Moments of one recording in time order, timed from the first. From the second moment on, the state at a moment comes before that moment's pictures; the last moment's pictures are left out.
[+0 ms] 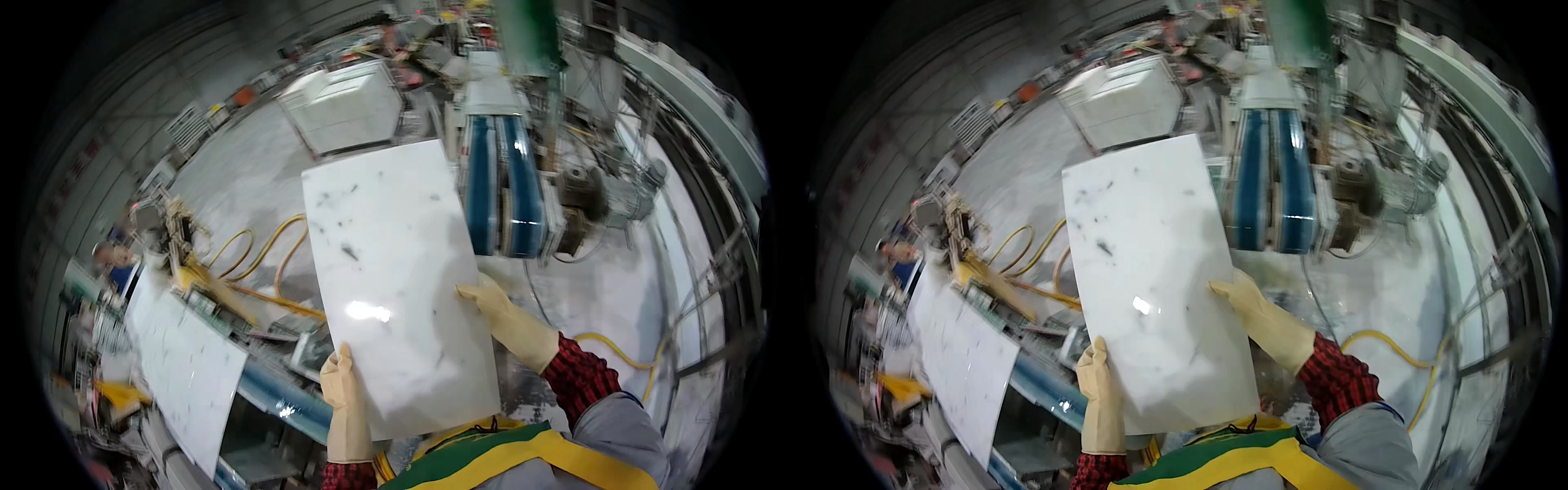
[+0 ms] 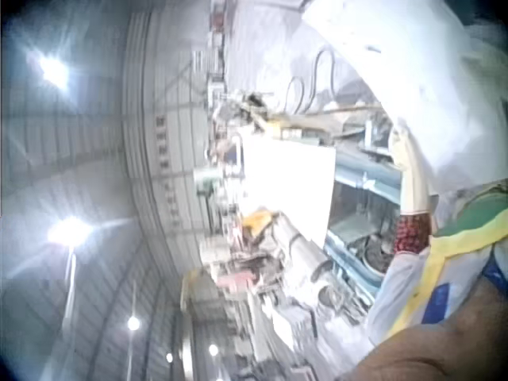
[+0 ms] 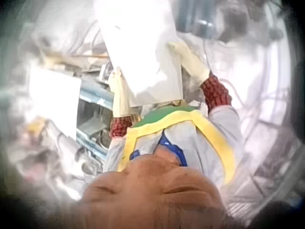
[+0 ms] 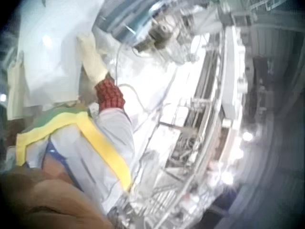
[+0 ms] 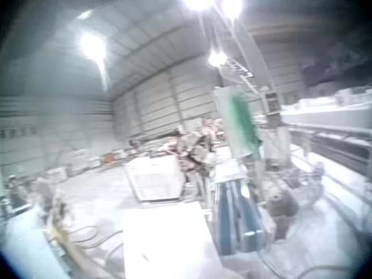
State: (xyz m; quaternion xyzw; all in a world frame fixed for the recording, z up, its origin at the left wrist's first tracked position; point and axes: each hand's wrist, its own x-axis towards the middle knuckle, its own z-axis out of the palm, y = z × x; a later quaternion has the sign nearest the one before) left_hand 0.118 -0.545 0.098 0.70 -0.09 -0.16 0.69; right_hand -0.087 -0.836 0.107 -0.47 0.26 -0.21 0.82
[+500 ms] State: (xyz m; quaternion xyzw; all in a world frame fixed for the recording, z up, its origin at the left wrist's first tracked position) left_hand 0.128 -0.807 -0.006 0.79 -0.23 -0.35 0.45; right_hand -0.173 -0.991 0.014 -0.28 0.45 -0.31 0.79
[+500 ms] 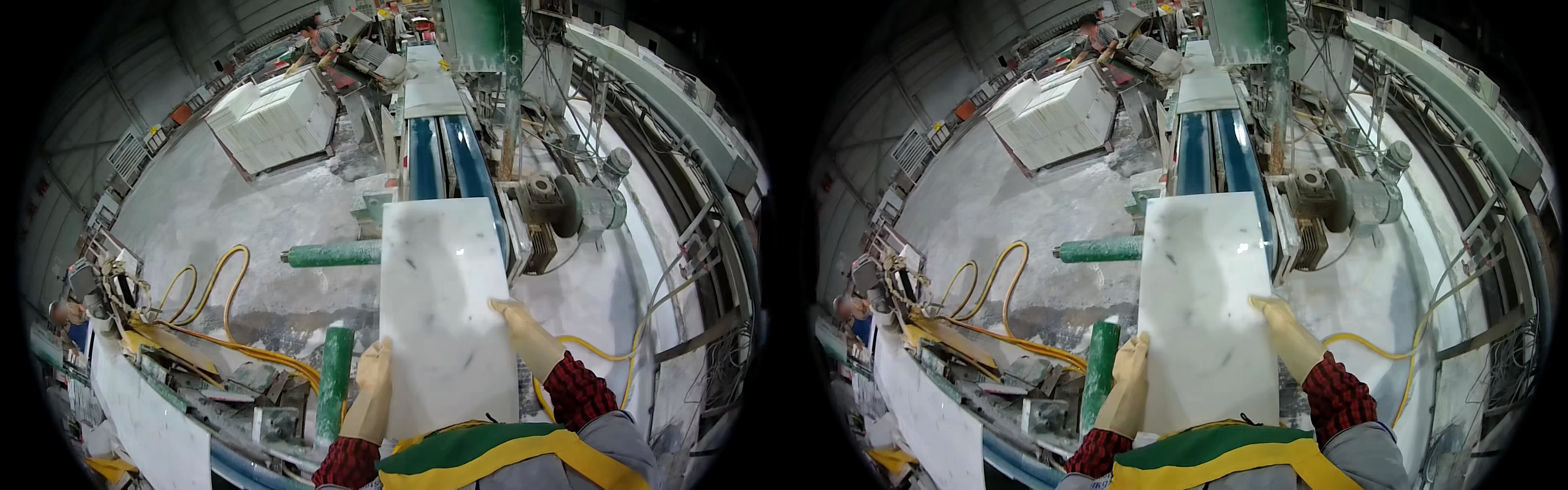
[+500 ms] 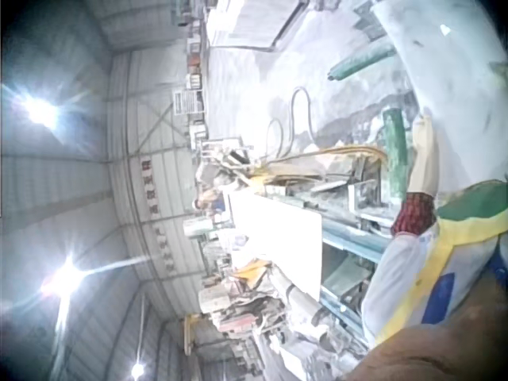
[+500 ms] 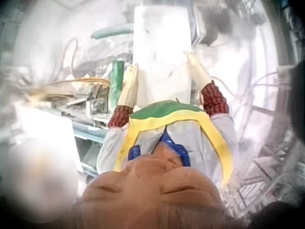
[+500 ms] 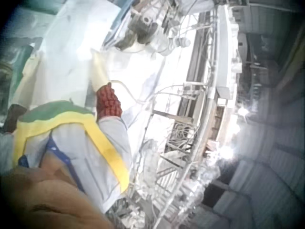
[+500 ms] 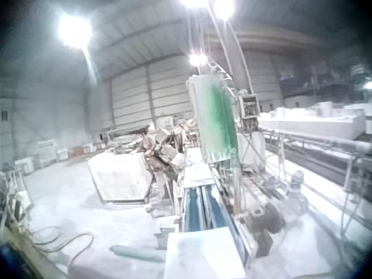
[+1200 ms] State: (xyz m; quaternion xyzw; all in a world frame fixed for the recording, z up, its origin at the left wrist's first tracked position) left_hand 0.226 -1.039 -0.034 0.66 -0.38 -0.53 0.38; right_hand -0.143 -1.202 0.003 -0.34 0.49 -0.20 0.78
